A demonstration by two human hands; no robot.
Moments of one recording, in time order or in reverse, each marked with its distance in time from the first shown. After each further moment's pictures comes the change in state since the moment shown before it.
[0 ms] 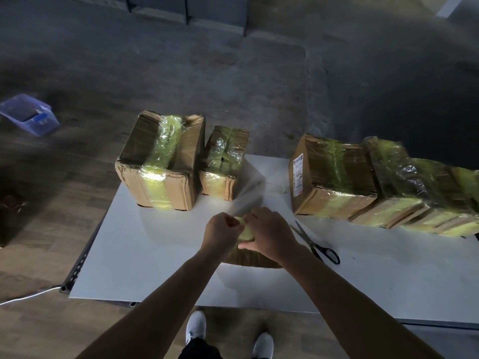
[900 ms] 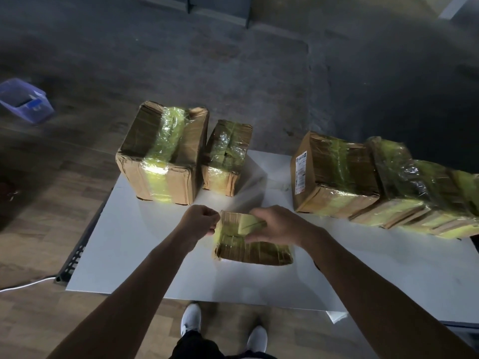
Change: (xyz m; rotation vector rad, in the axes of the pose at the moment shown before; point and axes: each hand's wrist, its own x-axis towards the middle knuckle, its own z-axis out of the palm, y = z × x) left_hand 0.030 -0.024 -0.053 -0.185 -0.156 -0.135; right_hand 0.013 0.024 -0.032 0.615 -0.461 0.037
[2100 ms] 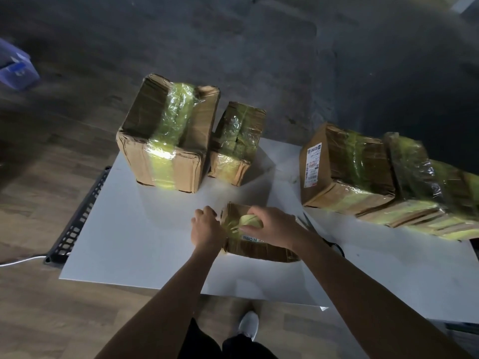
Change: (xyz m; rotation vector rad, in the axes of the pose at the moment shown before) left_hand 0.037 -0.068 0.042 0.341 0.313 -0.034; right_hand 0.030 0.002 0.045 -0.098 0.104 0.073
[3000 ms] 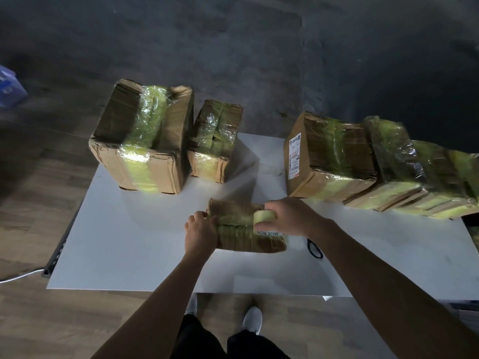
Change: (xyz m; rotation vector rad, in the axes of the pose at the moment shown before) left_hand -0.023 0.005 0.015 0.039 -0.039 0.128; right_hand -0.037 0.054 -0.044 -0.128 -0.034 0.068
